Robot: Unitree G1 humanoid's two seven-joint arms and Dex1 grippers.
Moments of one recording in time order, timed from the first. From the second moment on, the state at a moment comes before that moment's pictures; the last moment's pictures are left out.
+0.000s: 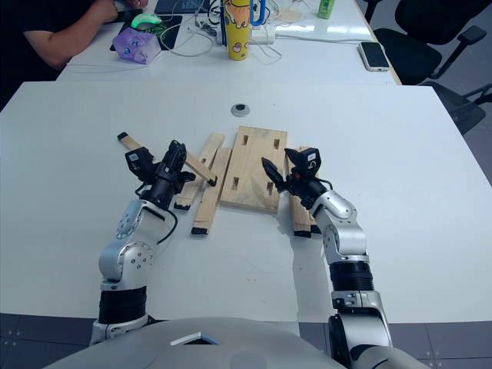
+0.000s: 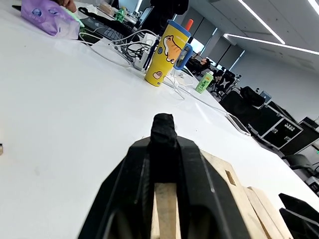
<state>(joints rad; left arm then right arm) -0.02 -0.04 -0.03 -0.29 -0.43 0.38 0.01 -0.18 -0.23 -0.03 0.12 0.32 0.19 0.55</state>
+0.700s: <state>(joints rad) 0.00 0.05 -0.26 -0.32 -0.03 0.34 0.02 -0.09 -0.23 0.02 0.01 0.32 0.25 0.52</state>
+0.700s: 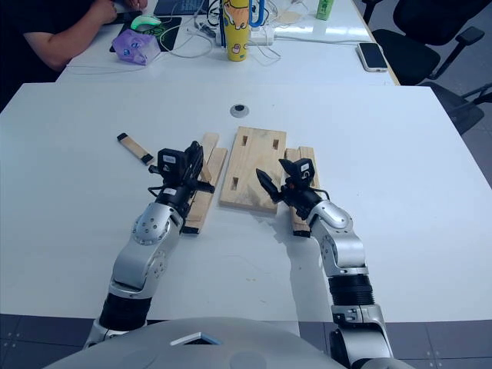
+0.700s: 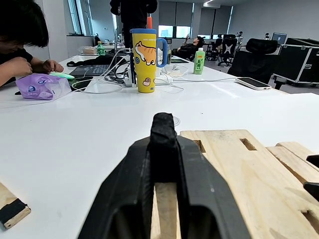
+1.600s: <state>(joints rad) 0.00 0.04 -0.14 -0.34 -0.04 0.14 -0.06 -0.11 -0.21 0.02 0.07 0.31 0.21 0.51</state>
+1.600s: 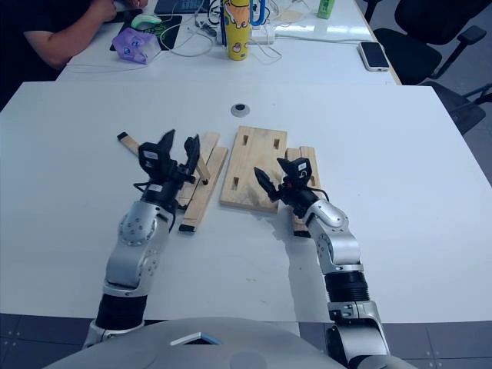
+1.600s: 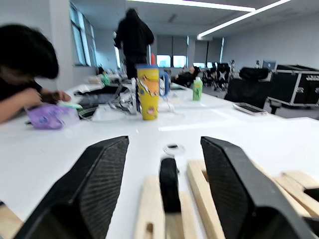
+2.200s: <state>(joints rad) -0.41 0.08 -0.02 -0.22 -0.16 0.21 -0.16 -0.14 -0.16 0.02 0.15 0.28 0.16 0.49</state>
